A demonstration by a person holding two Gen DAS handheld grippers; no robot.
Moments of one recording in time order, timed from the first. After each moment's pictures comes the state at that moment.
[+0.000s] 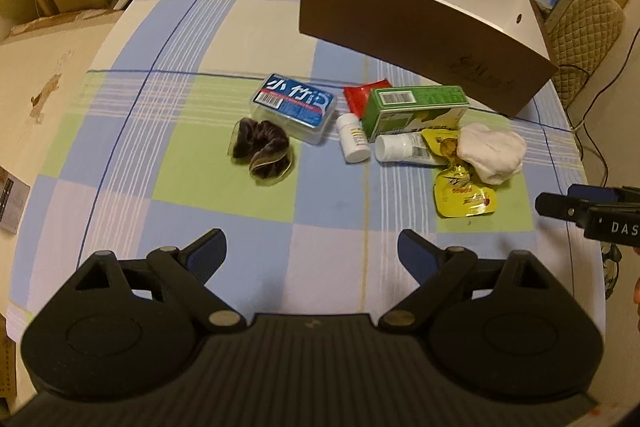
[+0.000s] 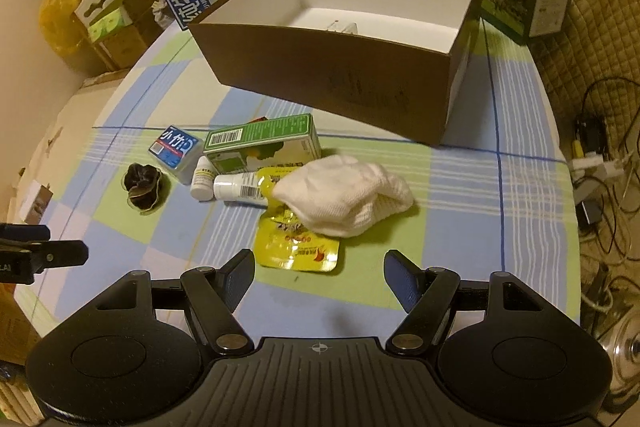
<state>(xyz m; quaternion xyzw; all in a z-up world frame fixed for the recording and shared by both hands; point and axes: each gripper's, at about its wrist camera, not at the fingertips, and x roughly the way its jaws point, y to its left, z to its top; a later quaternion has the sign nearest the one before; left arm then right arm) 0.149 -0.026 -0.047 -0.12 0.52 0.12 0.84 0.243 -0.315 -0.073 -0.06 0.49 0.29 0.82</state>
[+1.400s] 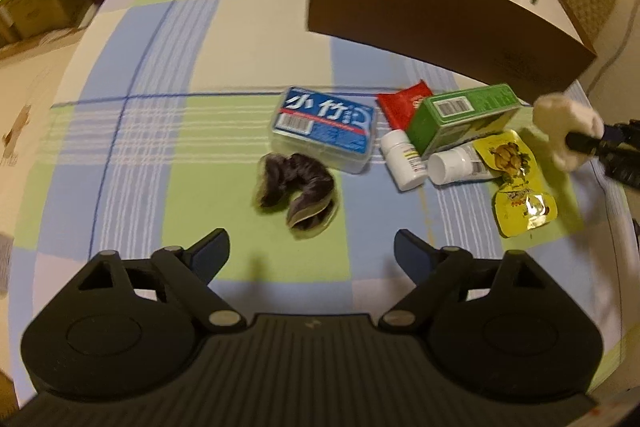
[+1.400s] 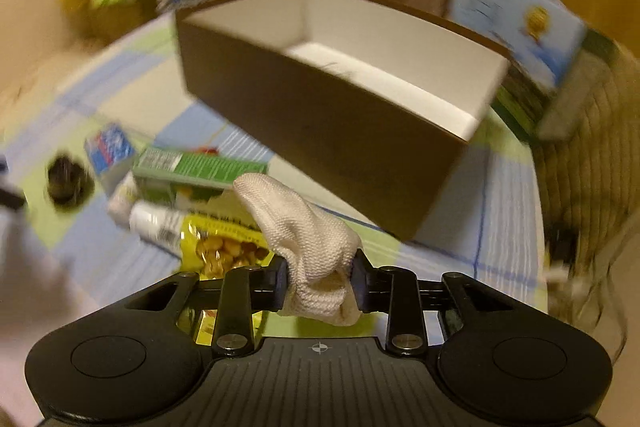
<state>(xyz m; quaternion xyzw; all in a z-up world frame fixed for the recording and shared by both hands) 0.199 0.033 -0.098 -0.07 0.53 0.06 0.84 0.289 -0.304 -0.105 -0.12 0.40 0.28 0.86</state>
